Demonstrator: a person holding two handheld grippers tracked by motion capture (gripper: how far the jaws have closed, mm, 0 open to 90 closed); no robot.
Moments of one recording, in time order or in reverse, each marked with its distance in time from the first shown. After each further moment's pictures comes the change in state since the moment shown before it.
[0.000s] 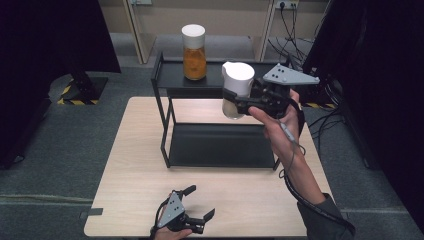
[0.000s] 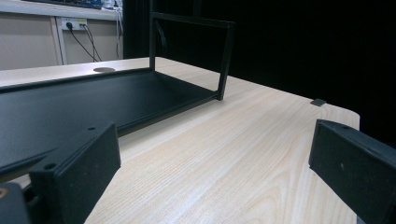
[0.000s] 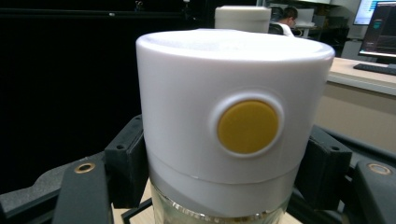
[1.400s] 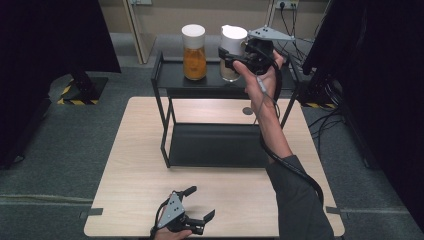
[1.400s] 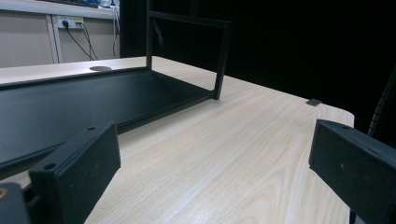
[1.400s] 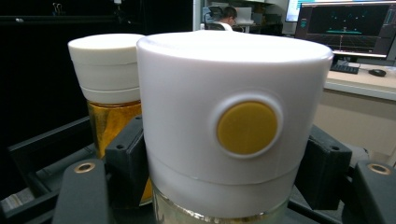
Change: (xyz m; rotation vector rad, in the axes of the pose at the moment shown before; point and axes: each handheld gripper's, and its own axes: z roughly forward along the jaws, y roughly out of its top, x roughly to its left) left arm 0.001 0.000 -0.001 -0.001 -0.013 -0.007; right arm -0.022 0.034 0.084 0.003 -0.233 0.047
